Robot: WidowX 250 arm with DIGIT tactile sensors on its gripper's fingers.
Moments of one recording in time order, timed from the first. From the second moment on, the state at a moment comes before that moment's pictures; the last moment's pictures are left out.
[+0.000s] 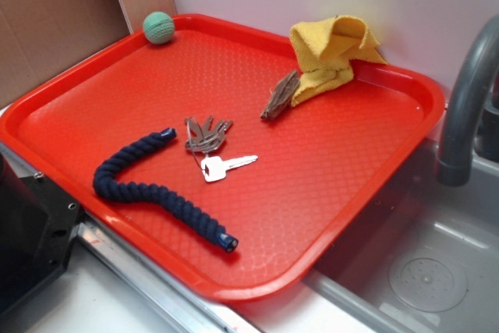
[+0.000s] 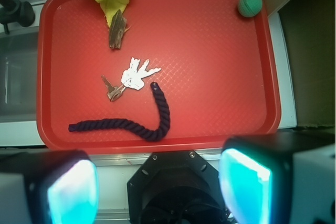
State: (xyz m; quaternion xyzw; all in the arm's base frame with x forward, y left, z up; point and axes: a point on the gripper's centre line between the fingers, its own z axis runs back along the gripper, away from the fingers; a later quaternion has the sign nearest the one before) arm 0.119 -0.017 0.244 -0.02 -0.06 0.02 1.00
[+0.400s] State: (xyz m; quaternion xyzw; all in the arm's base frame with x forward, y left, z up) arm 0.118 -0.016 0.239 -0.02 -0.05 0.03 1.00
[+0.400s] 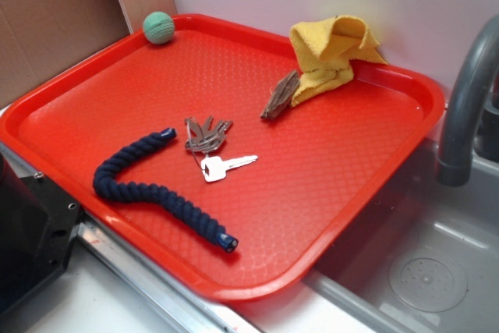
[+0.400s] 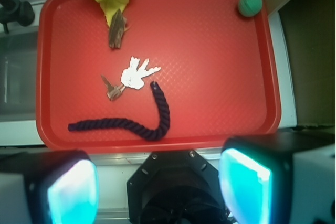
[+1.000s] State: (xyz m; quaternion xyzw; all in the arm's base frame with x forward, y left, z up) arm 0.175 -0.048 0.125 -0.12 -0.05 0.25 0.96
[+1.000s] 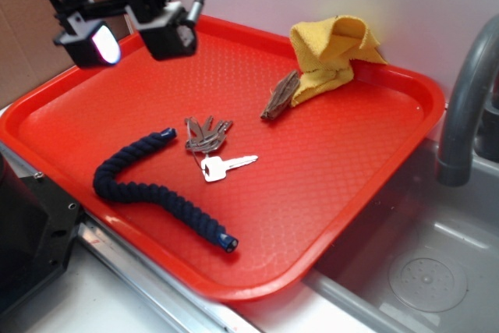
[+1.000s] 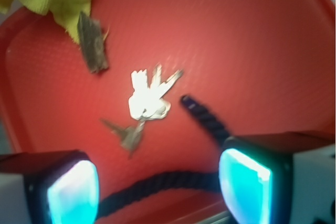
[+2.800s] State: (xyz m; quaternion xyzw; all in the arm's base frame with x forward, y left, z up) arm 0.193 -0.074 0.050 -0.10 0.11 0.36 0.92
